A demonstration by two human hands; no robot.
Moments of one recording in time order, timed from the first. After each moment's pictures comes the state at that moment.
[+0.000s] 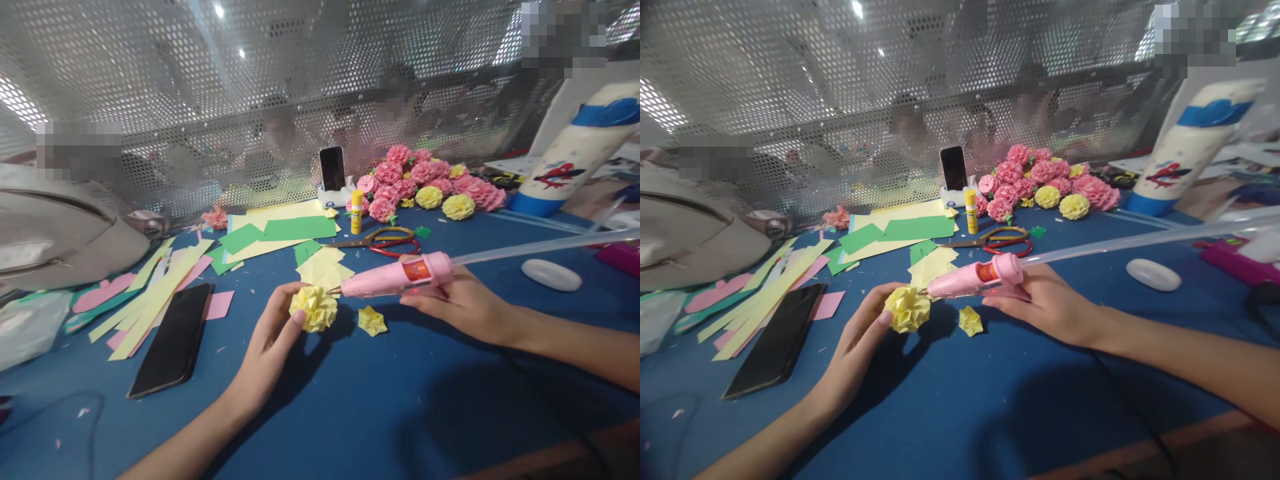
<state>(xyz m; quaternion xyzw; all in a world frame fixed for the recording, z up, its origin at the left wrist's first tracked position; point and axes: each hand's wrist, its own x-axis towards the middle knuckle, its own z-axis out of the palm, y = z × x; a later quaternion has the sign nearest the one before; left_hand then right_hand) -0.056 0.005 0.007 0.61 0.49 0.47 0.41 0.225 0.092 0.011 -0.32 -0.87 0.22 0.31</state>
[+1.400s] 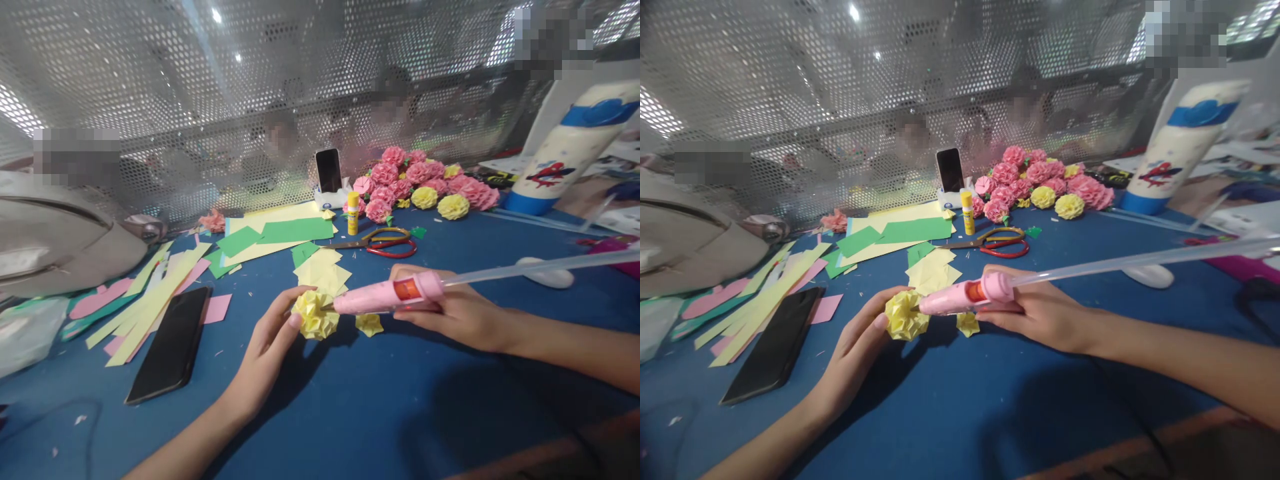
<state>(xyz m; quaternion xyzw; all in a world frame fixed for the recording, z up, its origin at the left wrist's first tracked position) -0.059 0.004 0.002 0.60 0.46 0.46 0.46 0.225 0.083 0.016 -0.29 -0.90 0.20 0.26</state>
